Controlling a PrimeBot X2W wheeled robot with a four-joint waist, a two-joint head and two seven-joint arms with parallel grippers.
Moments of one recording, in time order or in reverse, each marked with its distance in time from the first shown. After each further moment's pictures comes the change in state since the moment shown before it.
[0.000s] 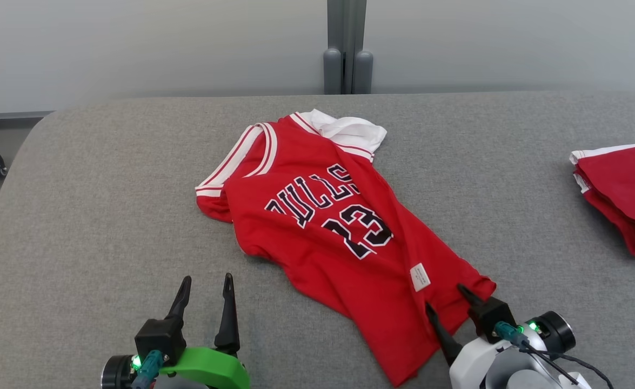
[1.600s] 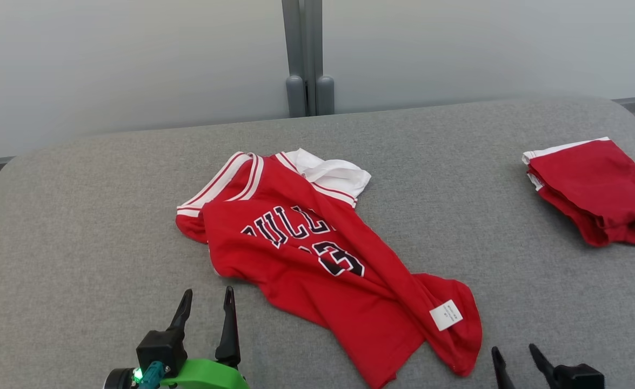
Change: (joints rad) left arm 0.030 0.000 0.000 0.005 -0.003 0.000 0.000; right arm 0.309 0.071 -0.263 -0.177 0.156 0.000 -0.035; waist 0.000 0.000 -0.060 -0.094
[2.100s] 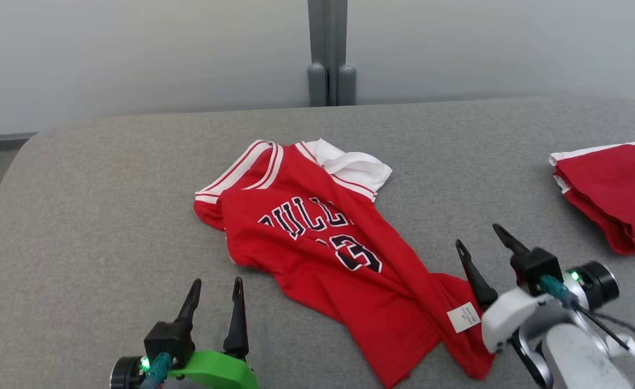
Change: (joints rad) left arm -0.012 0.000 -0.030 -0.013 -0.007 0.002 0.000; right arm -0.300 -0.131 0.160 -0.069 -0.108 0.000 0.086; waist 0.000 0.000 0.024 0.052
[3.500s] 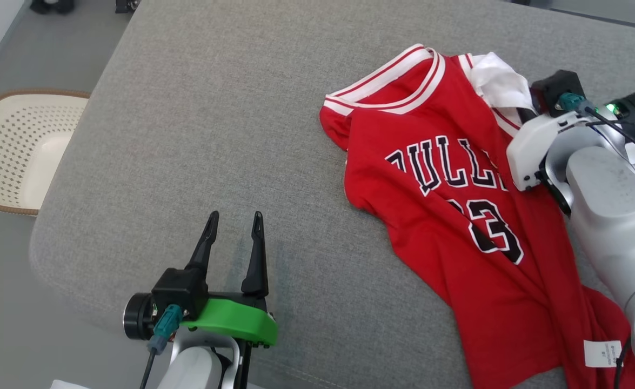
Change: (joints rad) left arm -0.154 0.000 -0.088 -0.100 -0.041 0.044 0.000; right arm -0.838 -0.104 0.325 0.836 0.142 0.000 -0.078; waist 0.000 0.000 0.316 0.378
